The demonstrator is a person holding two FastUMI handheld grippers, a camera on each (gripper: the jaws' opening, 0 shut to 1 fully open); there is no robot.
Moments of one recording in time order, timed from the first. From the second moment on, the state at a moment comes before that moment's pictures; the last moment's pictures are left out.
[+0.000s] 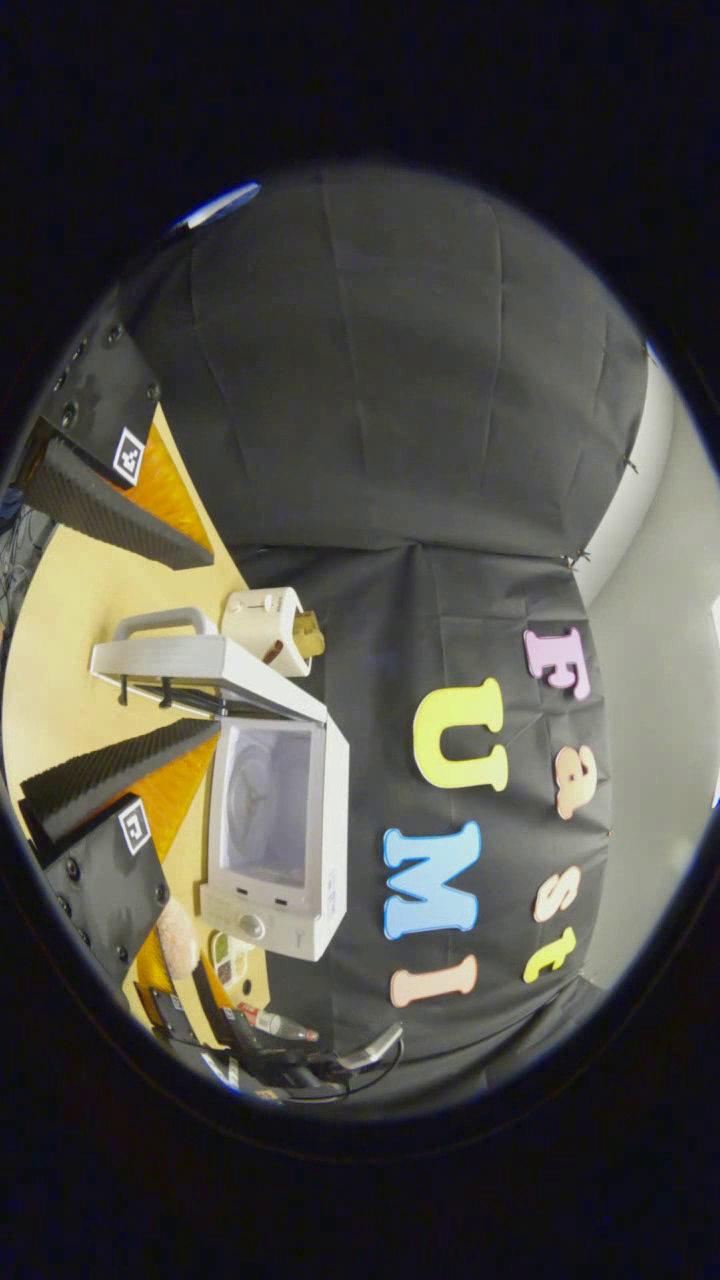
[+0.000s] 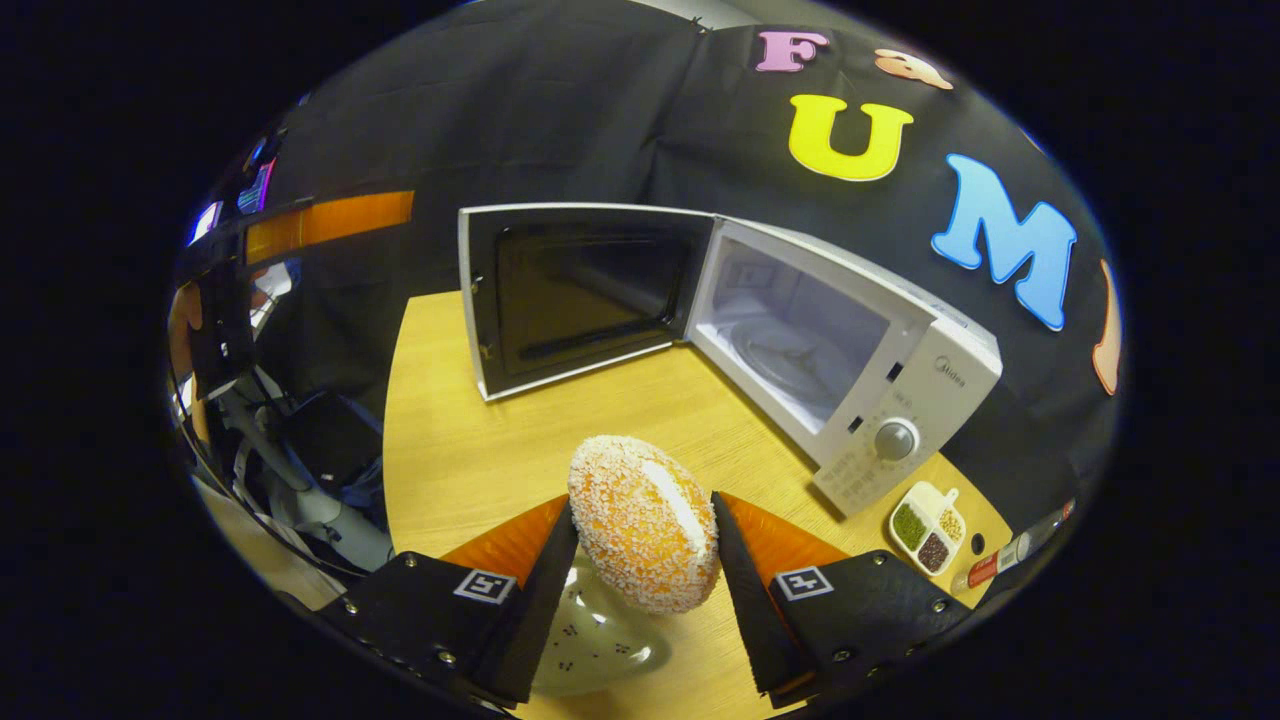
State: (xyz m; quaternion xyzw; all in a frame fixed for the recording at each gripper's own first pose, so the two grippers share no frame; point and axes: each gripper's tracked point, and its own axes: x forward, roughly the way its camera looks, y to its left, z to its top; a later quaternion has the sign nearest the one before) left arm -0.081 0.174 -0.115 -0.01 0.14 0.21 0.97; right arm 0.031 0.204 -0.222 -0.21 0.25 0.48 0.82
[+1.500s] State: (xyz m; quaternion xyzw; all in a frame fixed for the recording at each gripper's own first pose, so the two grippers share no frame) left arm -0.071 0.382 -0.149 -0.01 0.15 0.29 0.95; right arm 0.259 0.361 -0.253 -0.27 0.14 0.27 0.91
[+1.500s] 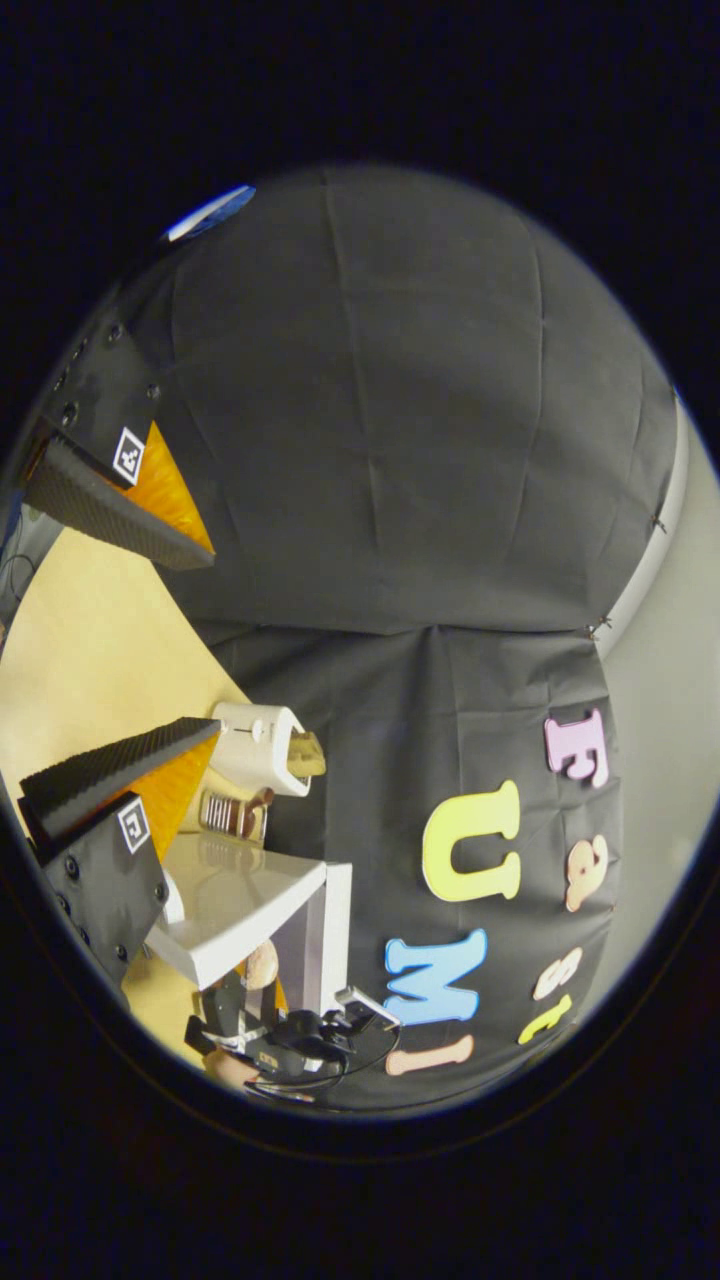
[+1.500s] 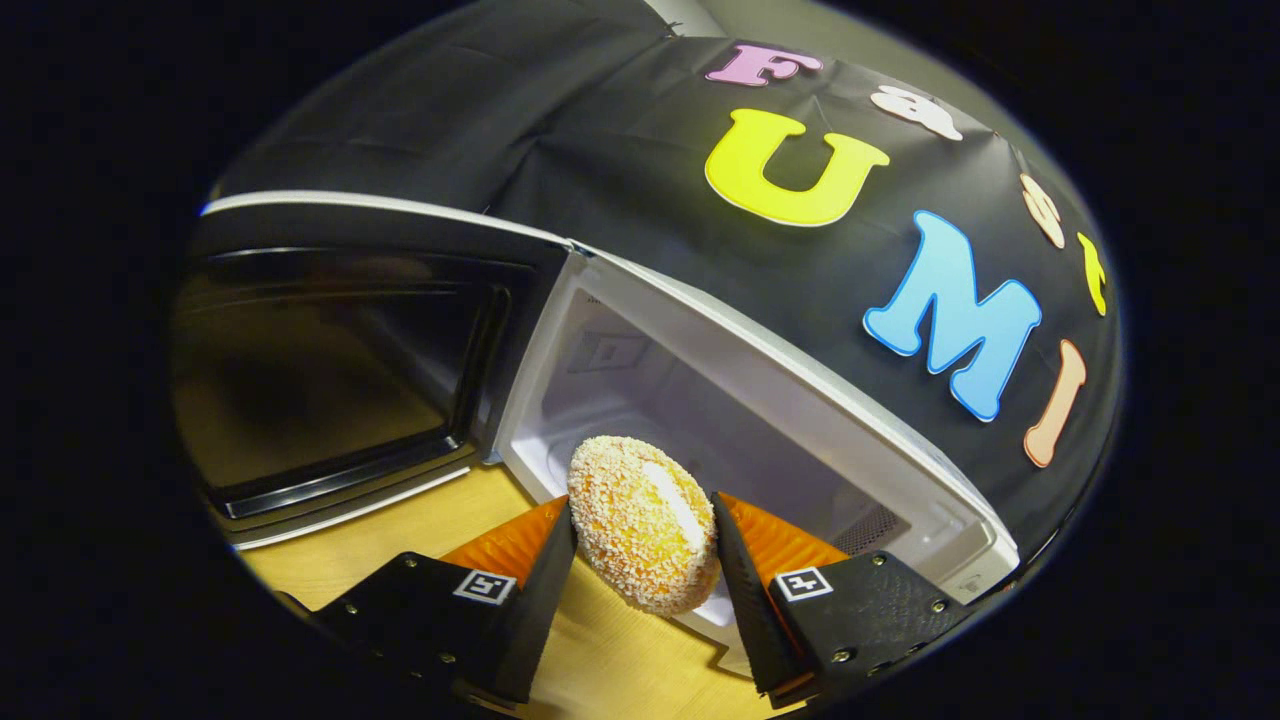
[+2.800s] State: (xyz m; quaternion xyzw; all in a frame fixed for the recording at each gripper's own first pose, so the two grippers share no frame) left arm -0.034 0.385 -0.187 -0.01 0.18 0.28 0.94; right arm 0.266 0.365 -0.261 -0.30 0.12 0.26 0.91
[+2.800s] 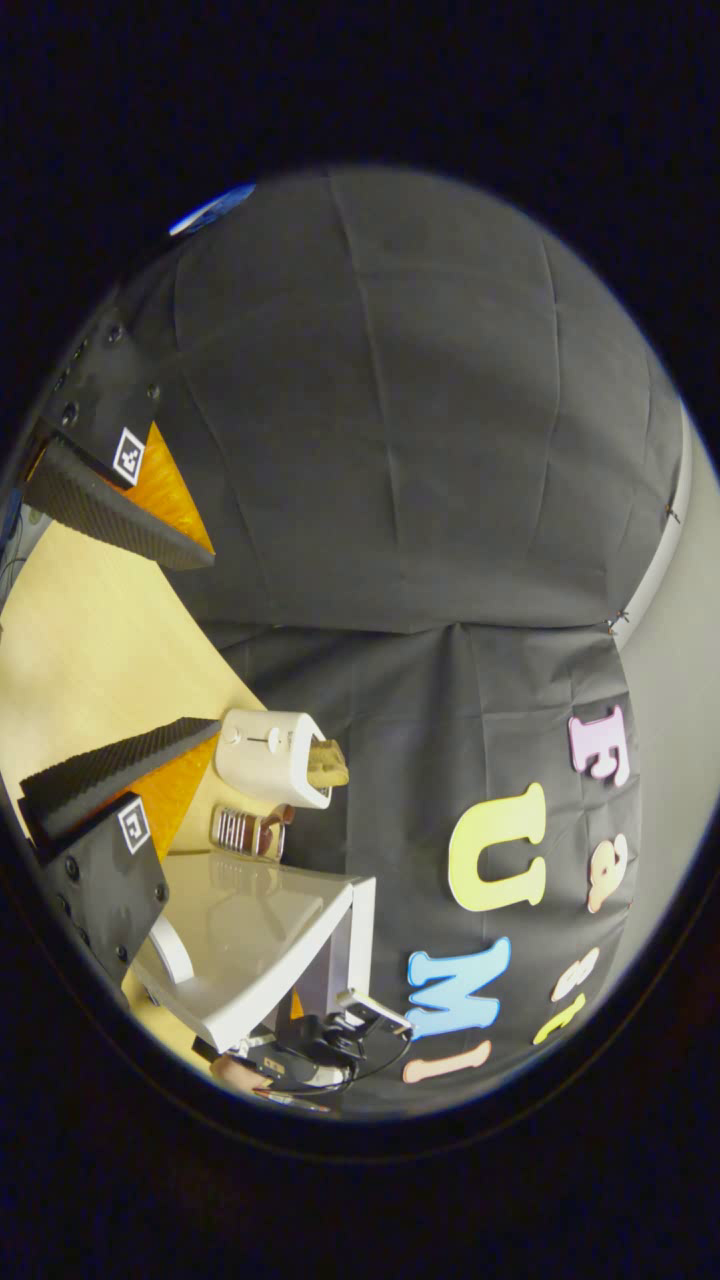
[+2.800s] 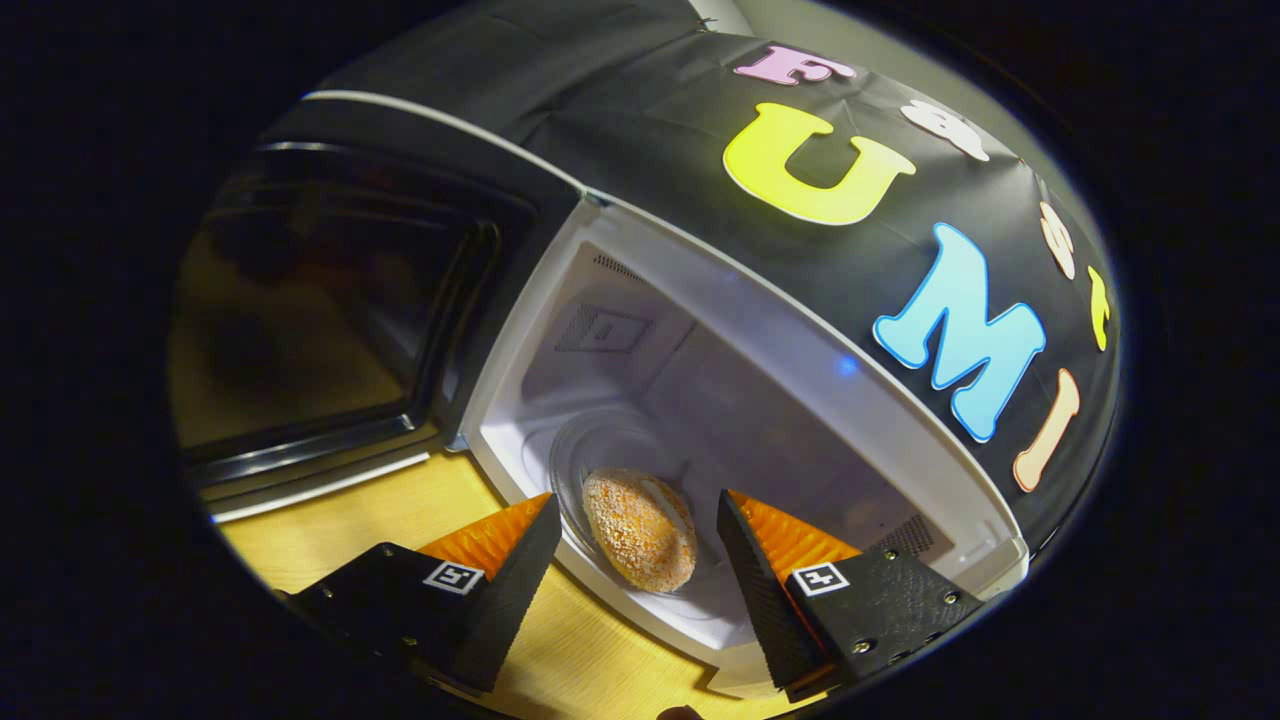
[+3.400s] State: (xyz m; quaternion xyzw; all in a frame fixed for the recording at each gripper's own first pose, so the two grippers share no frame) left arm -0.004 0.355 -0.197 -0.01 0.17 0.22 0.96; right arm 0.193 0.278 -0.134 -0.15 0.08 0.21 0.96
